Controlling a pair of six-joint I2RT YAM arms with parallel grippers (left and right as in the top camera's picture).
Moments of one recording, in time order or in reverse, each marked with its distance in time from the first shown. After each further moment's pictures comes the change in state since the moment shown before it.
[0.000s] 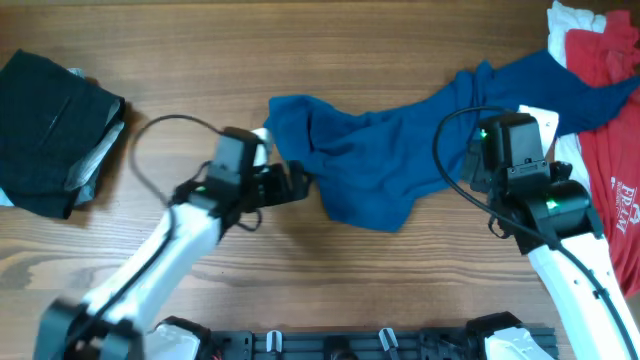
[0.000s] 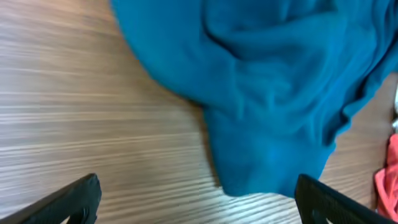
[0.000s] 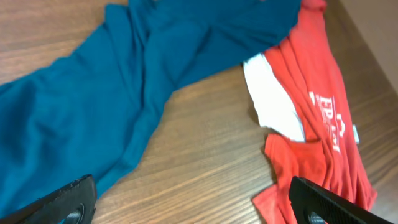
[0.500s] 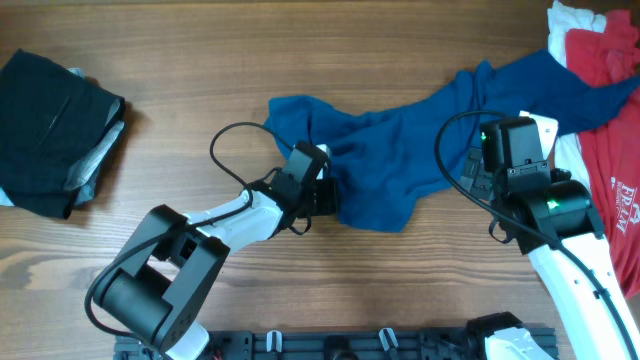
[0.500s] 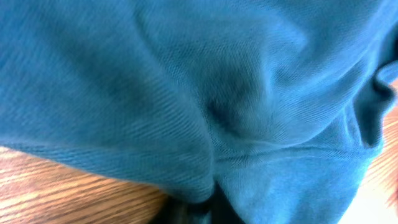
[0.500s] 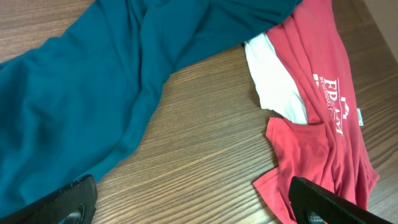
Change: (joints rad) left arm -0.240 0.380 0.015 0.367 0.003 -0.113; right arm -0.003 0.000 0.000 -0.055 -0.027 0.022
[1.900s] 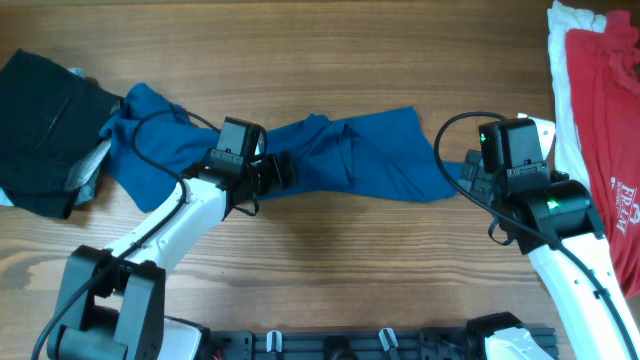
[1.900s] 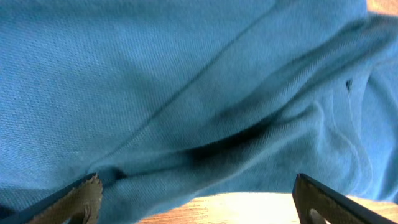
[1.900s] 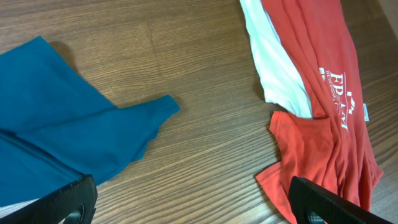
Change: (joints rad) left arm 0.301 -0.194 0.037 -0.332 -0.108 0.108; right arm 0.000 0.000 0.000 -0.021 -0.025 0.000
